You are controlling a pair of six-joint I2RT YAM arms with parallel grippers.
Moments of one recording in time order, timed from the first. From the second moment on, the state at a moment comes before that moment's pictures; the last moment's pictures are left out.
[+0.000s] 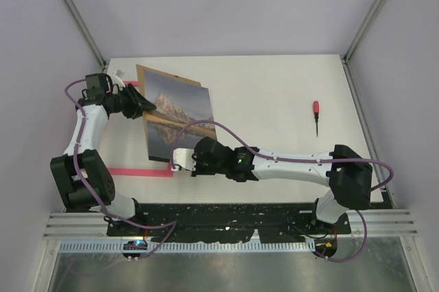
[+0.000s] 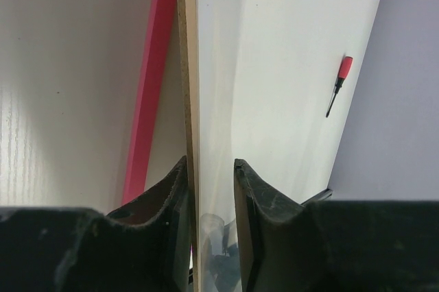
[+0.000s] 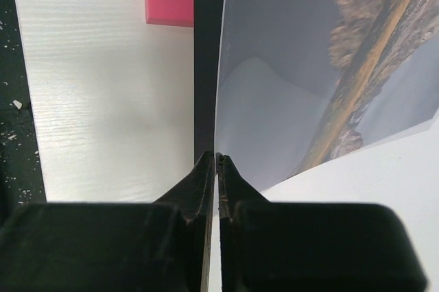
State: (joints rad) left arm 0.22 1.50 1.19 -0.59 0.70 -0.47; right arm 1.22 1.61 1.13 -0.20 0.09 -0.48
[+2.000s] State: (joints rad) left arm 0.23 1.49 1.18 -0.52 0.80 -0.49; right arm 1.32 1.67 1.03 0.05 0.27 -0.73
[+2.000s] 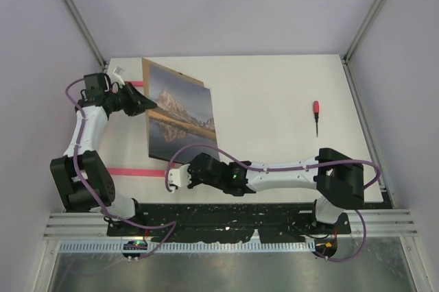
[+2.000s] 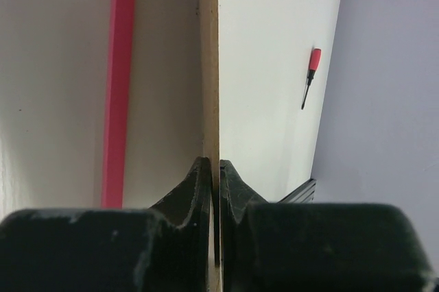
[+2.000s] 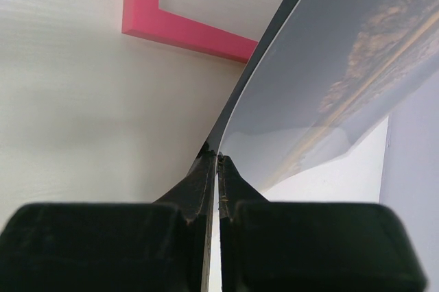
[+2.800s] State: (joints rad) left arm 0.23 1.48 1.13 -0.39 0.89 -0.58; right arm 1.31 1.67 1.02 0.06 0.28 -0.73
